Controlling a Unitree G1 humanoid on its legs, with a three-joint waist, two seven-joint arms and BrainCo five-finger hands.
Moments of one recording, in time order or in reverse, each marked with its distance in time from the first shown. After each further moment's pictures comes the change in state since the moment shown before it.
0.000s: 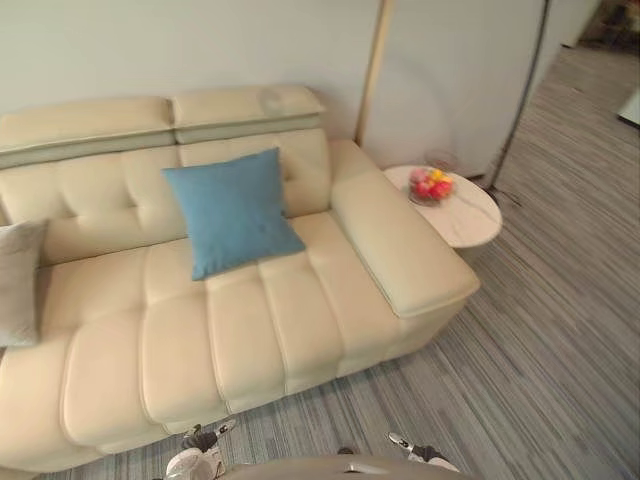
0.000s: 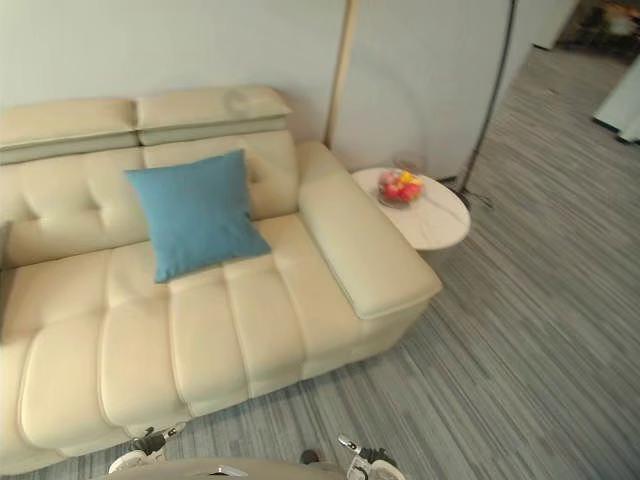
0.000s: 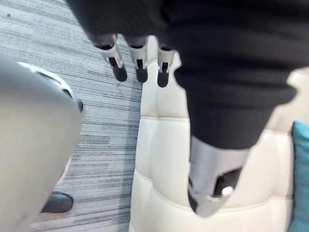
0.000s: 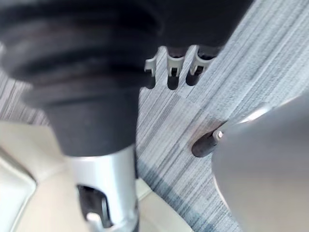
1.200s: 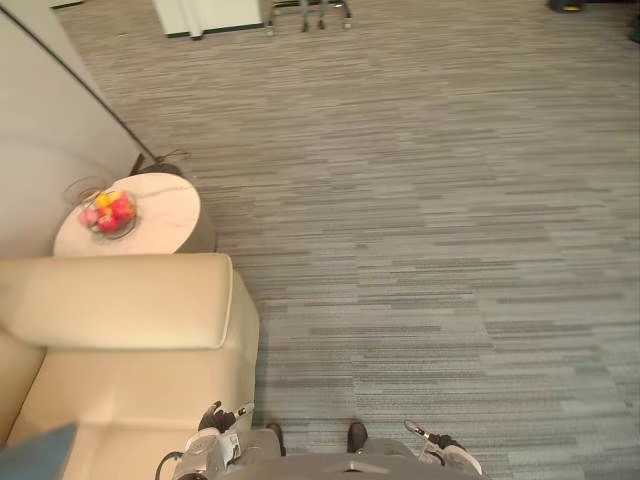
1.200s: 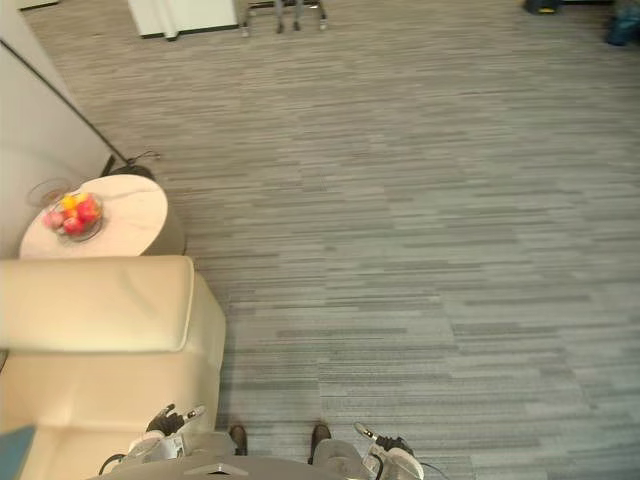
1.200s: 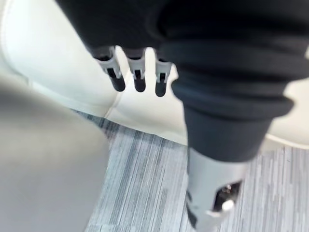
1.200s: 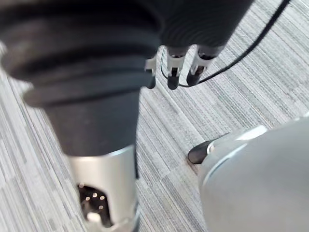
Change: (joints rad) left arm -0.026 -0.013 -0.097 -0.019 -0.012 -0.010 0.009; right arm -0.023 -0.042 -0.015 0.015 0.032 0.000 -0.009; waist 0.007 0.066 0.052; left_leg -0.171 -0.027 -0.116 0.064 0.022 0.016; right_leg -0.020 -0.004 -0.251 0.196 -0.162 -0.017
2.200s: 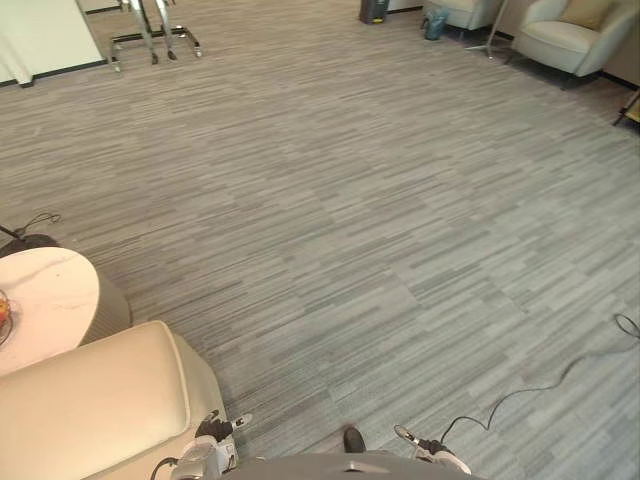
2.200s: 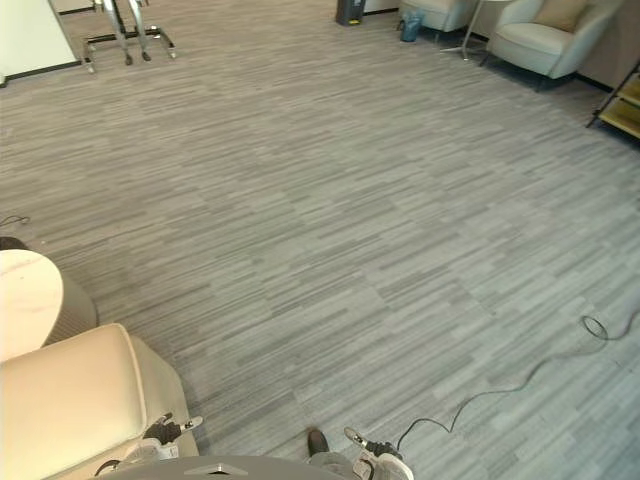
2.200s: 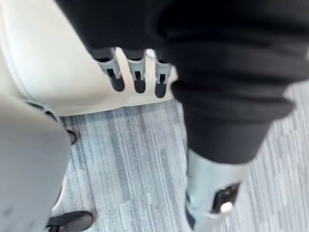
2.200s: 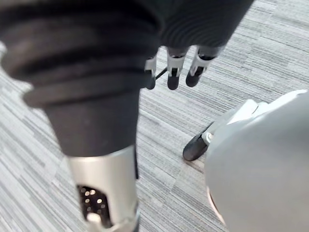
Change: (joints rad) left arm 0.017 0.028 -0.036 0.029 0.057 -0.002 -0.022; right arm 0.019 0.008 0.014 0.021 -0.003 -0.001 0.011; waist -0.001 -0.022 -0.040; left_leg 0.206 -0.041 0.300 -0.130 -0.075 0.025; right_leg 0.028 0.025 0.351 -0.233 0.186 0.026
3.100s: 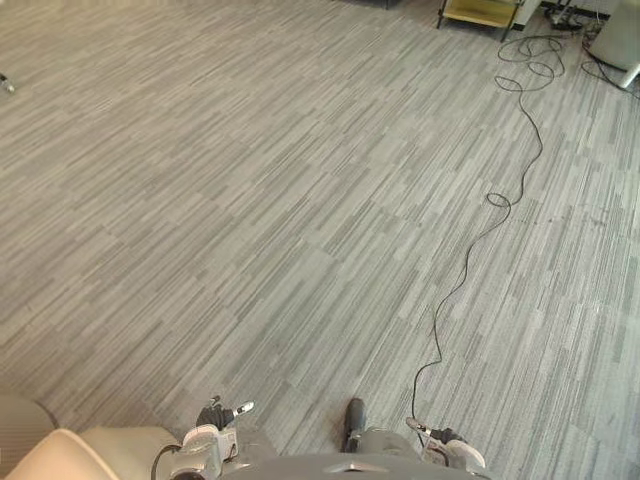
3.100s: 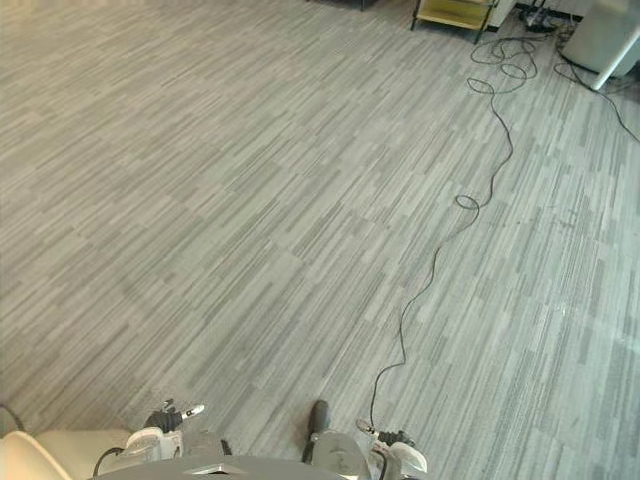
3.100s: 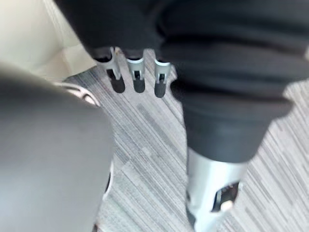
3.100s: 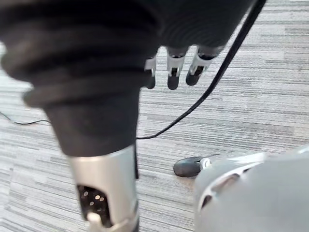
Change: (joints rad) left arm -0.012 -0.009 -0.032 -0.065 -0.049 -0.005 0.018; right arm -0.045 -0.071 0.059 0.008 0.019 0.001 -0.012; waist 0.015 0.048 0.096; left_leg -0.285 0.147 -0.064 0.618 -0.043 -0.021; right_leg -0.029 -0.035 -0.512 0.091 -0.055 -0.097
